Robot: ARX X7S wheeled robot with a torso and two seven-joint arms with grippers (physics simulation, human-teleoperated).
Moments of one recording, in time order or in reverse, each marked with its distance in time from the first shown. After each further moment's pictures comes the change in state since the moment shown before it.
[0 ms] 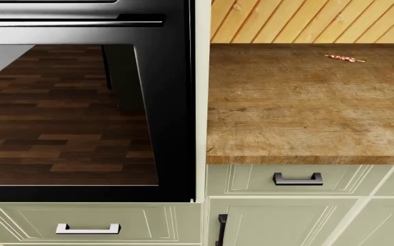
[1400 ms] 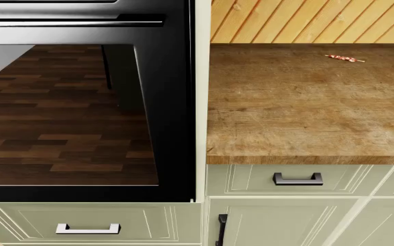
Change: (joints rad) left arm -0.215 -0.131 0.237 -0.976 0.860 0.489 0.430; right arm 0.157 -0.049 -0.106 0.024 -0.001 0.069 0.003
